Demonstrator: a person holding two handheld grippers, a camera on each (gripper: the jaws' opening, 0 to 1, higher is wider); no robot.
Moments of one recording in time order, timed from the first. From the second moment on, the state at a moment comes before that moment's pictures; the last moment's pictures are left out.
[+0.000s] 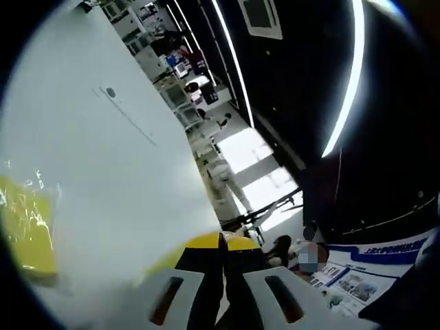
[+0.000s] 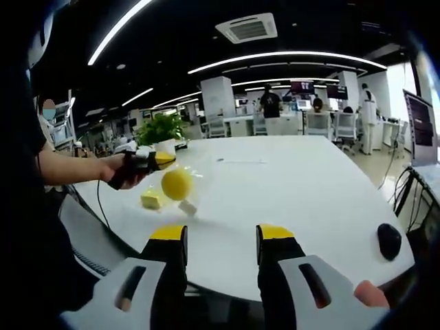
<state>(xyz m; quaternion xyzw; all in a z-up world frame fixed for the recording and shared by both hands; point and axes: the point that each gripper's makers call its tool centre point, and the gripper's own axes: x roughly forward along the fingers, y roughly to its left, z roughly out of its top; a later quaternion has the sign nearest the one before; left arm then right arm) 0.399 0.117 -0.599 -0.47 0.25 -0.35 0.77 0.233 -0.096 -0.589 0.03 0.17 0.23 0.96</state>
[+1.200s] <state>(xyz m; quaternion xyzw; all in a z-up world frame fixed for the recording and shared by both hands) 0.441 0.144 -0.666 -0.45 0.28 -0.27 0.80 0.228 -0.096 -0.591 0.03 0.19 0.23 0.95</state>
